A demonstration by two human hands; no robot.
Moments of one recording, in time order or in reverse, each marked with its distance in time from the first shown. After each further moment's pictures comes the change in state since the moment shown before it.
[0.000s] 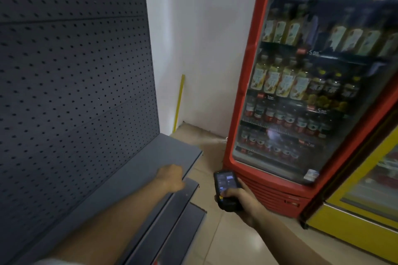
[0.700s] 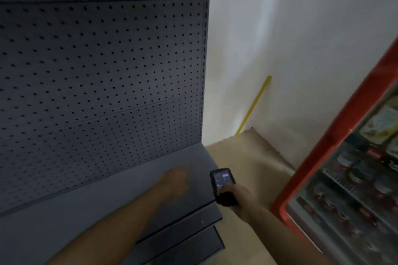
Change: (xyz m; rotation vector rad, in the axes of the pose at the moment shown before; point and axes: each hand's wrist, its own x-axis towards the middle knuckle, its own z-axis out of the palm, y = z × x) left_hand 0.147 -0.013 -0.022 -0.259 -0.030 -0.491; right_hand 0.277 -0.082 0.023 -0.272 -0.447 0.376
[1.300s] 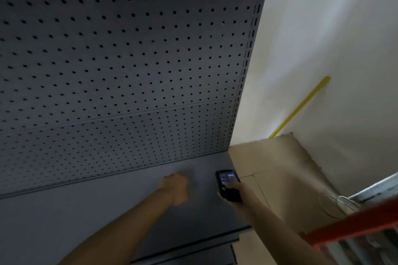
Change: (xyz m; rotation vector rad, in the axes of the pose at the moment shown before) left_hand 0.074 -0.055 0.003 -0.112 -0.043 -0.253; right_hand 0.150 -0.029 0.028 0.211 -0.091 0.265
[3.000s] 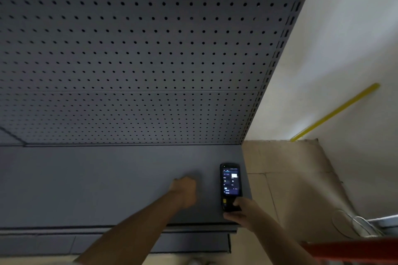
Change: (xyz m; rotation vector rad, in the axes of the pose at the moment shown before) left_hand -0.003 0.020 0.060 -0.038 -0.082 -0.131; right_hand -0.017 0.014 -0.026 -0.538 0.195 0.195
